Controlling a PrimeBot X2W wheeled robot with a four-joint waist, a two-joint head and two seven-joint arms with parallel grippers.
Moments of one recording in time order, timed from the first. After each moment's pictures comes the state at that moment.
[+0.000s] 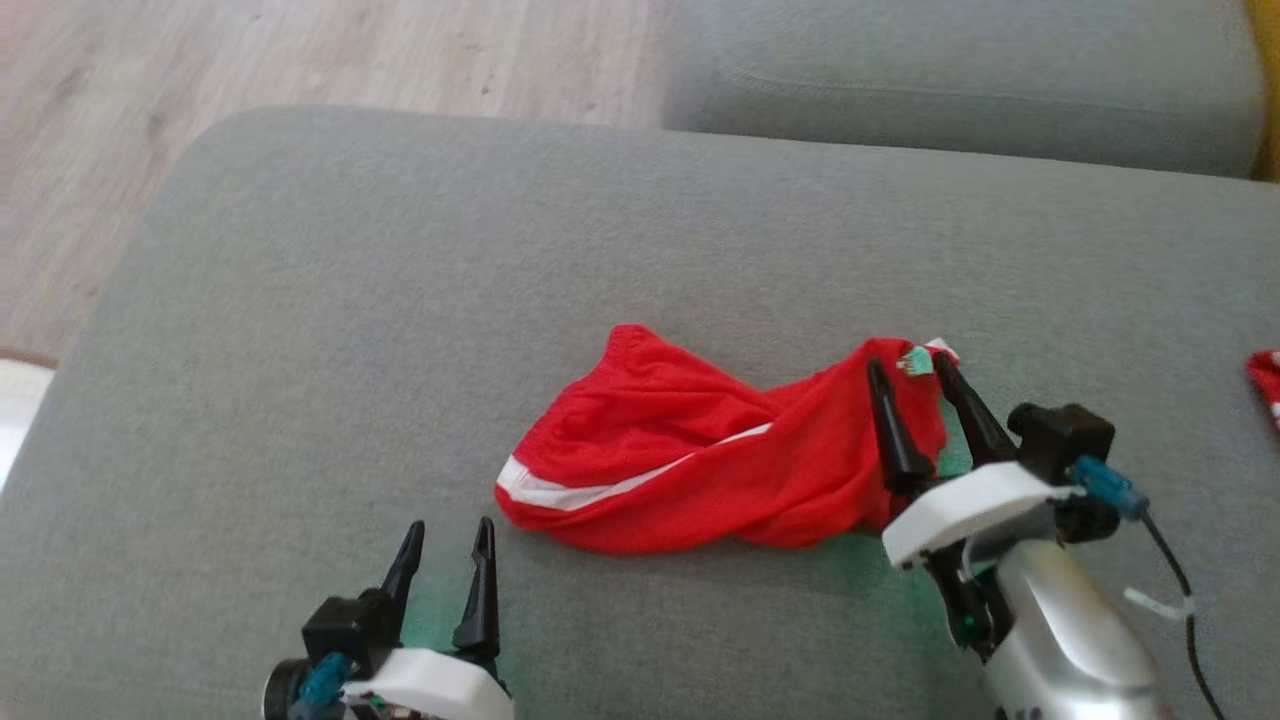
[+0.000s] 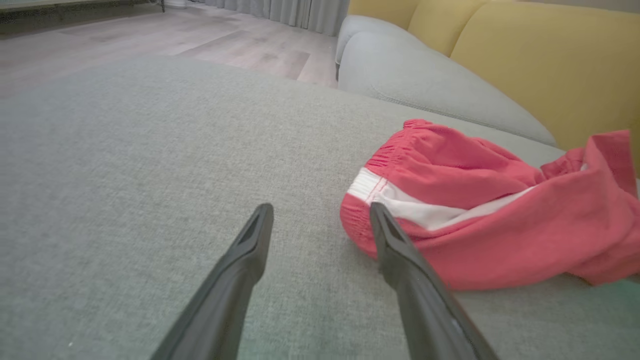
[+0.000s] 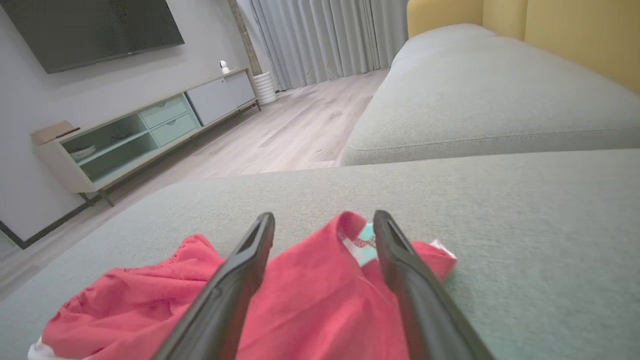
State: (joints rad) left arm -0.08 0.05 -0.32 0.52 -0.37 -0.01 -0.25; right arm -0.30 -0.05 0.22 0.61 0.32 0.13 -0.26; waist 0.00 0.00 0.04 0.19
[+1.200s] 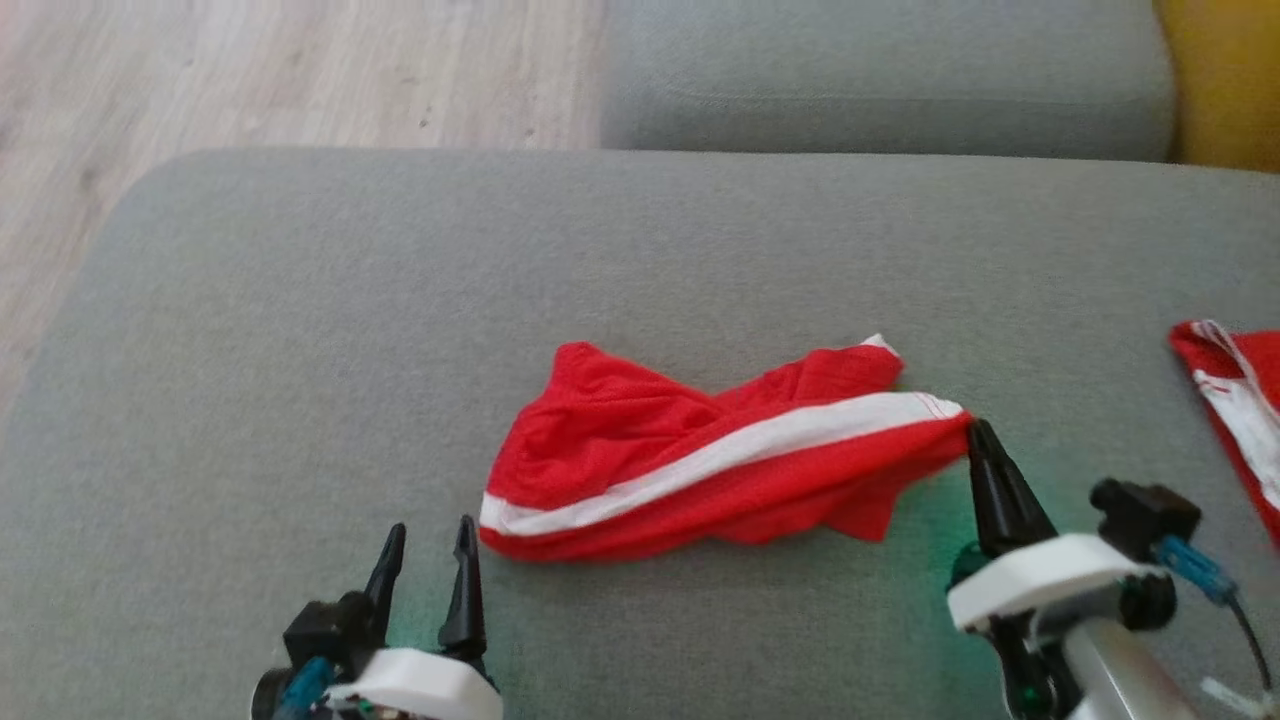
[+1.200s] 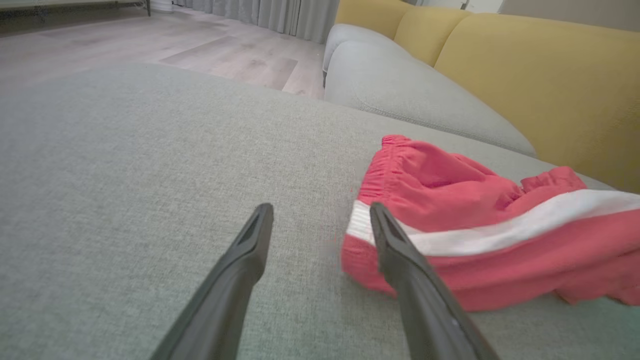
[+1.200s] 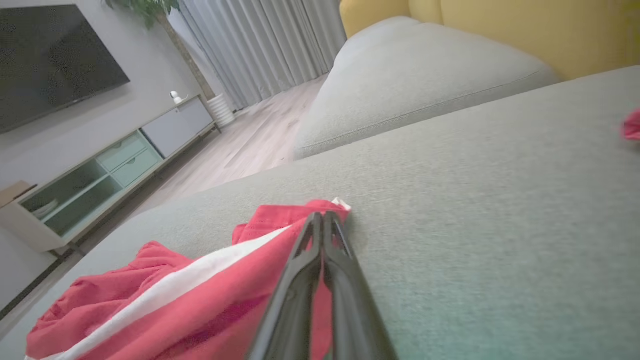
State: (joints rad) left arm -0.07 0.05 -0.29 0.50 -0.40 0.01 -0.25; right arm -0.17 -0.13 0.22 0.55 0.54 0.13 -0.26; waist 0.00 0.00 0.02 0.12
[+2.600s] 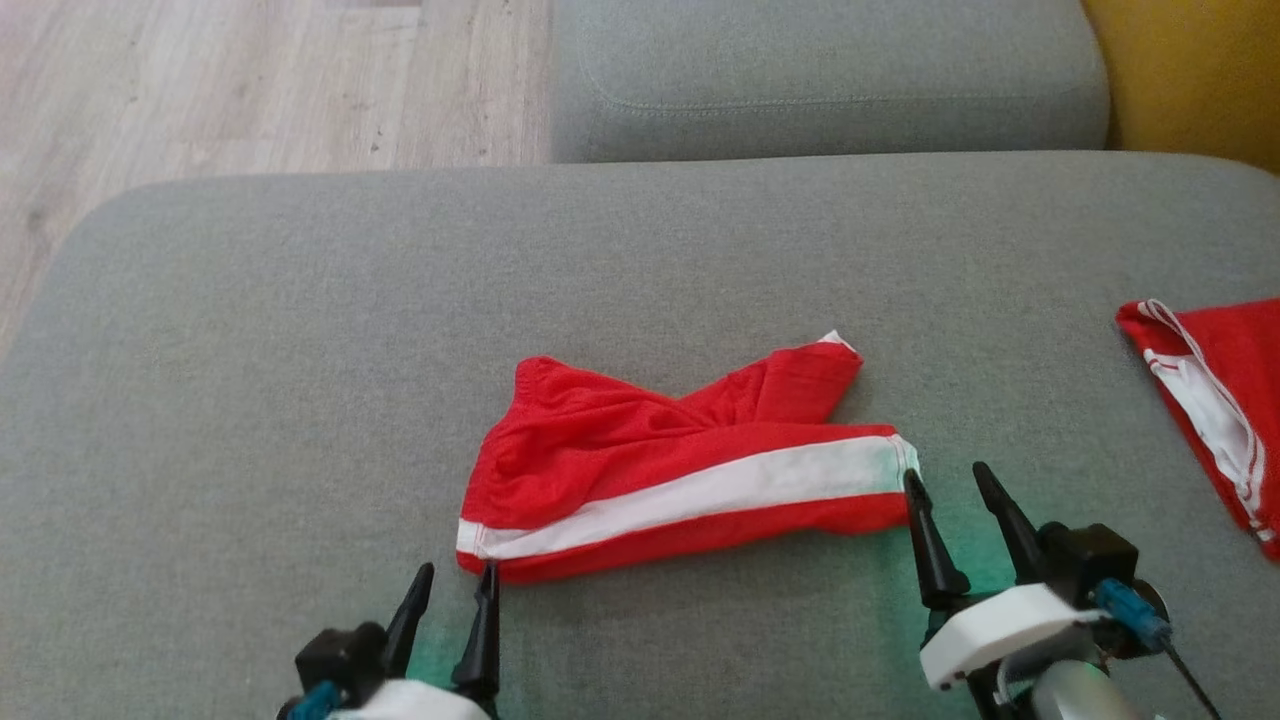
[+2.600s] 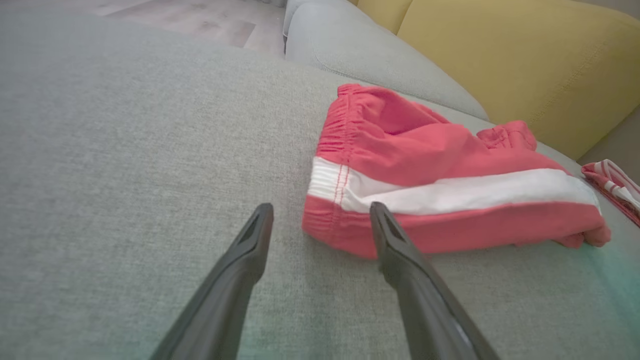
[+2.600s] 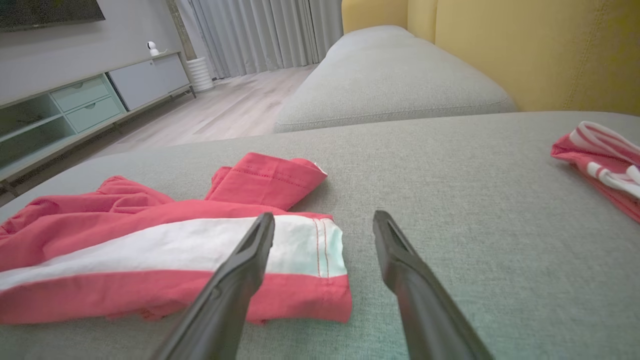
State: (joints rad) left arm -0.05 0.05 -0.30 0.57 -0.42 -0.11 -0.25; right arm -0.08 -0.05 0.13 0.50 0.18 0.13 -0.26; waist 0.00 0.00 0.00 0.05
